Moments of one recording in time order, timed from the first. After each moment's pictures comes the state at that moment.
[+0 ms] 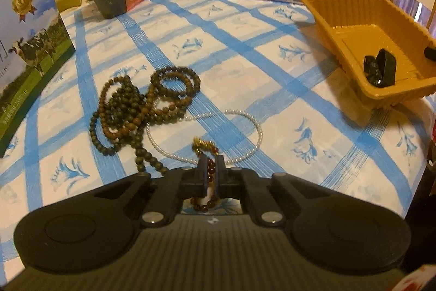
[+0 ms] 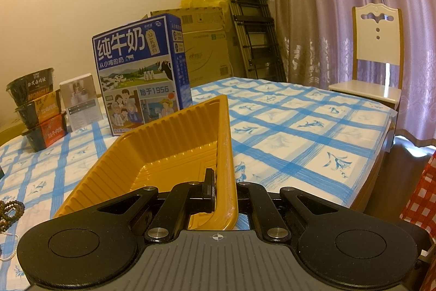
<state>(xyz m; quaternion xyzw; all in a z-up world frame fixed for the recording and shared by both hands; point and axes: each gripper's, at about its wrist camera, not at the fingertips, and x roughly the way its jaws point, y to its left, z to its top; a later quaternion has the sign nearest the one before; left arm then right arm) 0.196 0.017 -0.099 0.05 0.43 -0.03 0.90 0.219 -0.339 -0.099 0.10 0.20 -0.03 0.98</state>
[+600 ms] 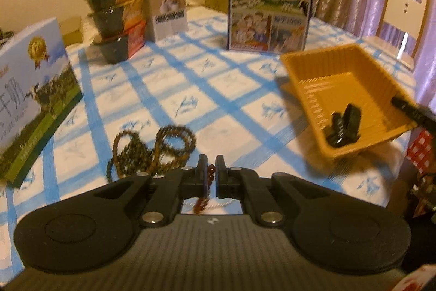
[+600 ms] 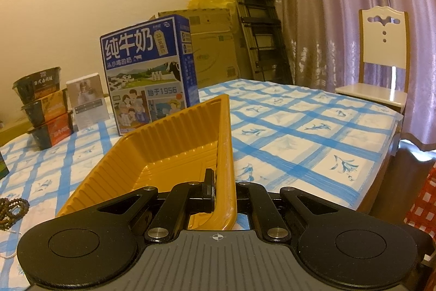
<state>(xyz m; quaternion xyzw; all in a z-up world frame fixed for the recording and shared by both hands) 0.182 0.014 -0.025 0.03 0.36 -0.05 0.93 0.220 -0.337 -0.099 0.09 0.19 -0.01 0.98</state>
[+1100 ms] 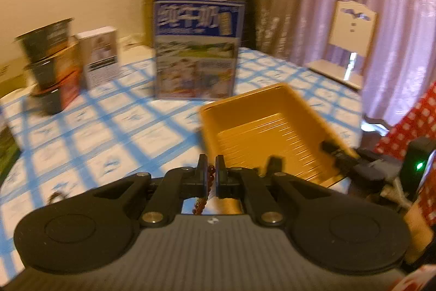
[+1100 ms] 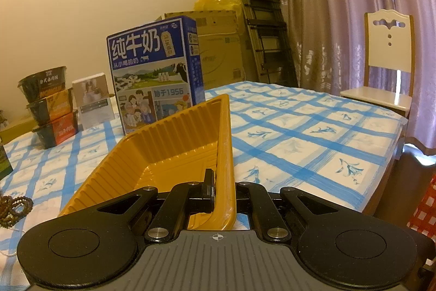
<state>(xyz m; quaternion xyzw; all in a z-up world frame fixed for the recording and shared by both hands) 0.204 -0.065 0.014 0.02 0.29 -0.18 0.94 0.221 -0.332 -0.098 0.09 0.19 0.00 0.98</state>
